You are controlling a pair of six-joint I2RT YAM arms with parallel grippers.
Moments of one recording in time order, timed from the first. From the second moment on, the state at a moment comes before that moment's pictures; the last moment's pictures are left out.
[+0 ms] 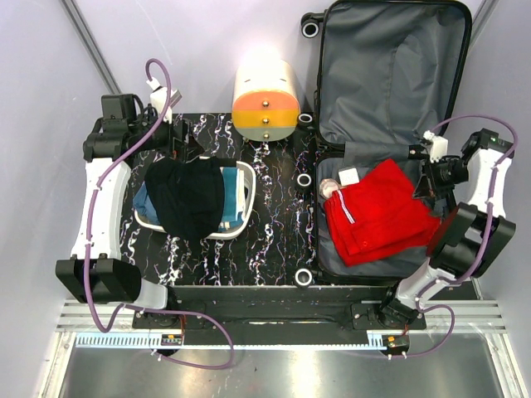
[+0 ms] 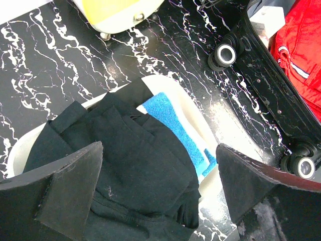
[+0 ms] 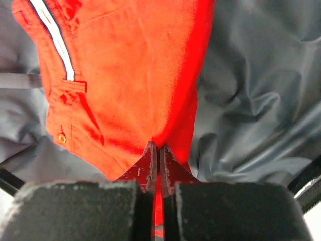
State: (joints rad) left arm 0.04 1.42 1.64 -0.87 0.68 0.25; right arm -0.49 1.72 1.57 -1.29 -0.56 -0.79
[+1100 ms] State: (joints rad) left arm -0.02 1.42 1.64 -0.87 0.64 0.24; right arm -0.51 1.99 1.50 -1.24 -0.63 -0.76
